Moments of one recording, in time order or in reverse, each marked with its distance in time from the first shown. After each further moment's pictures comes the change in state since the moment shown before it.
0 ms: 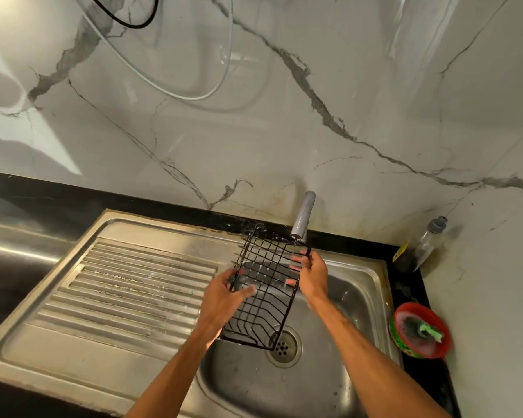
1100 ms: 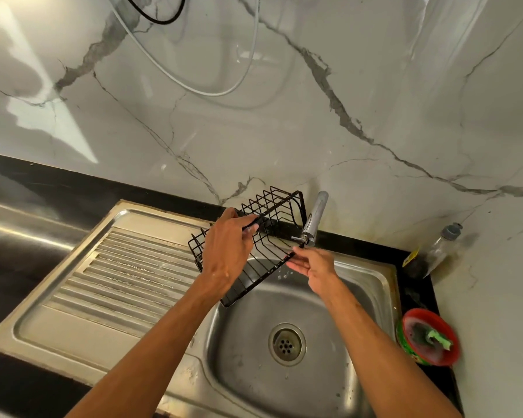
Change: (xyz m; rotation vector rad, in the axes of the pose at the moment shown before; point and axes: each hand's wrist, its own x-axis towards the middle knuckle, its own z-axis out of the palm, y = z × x) left_hand 0.009 0.090 -0.036 0.532 0.366 0.541; right_hand 0.016 -0.029 0.013 0.332 -0.120 0.341
